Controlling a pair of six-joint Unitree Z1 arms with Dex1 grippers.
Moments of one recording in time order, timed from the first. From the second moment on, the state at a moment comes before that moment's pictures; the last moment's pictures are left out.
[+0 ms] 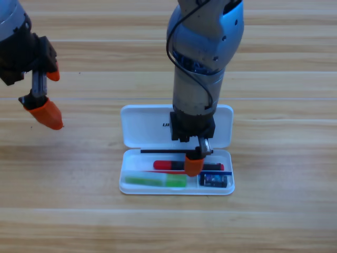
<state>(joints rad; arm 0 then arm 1) -0.60 1.71 -1.52 1.09 0.02 0.70 0.96 2.38 -2.15 1.22 -0.04 -0.77</state>
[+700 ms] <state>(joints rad) -0.28 1.71 -1.59 0.92 -0.22 0.73 0.86 1.59 -1.47 0.98 0.39 -0.67</state>
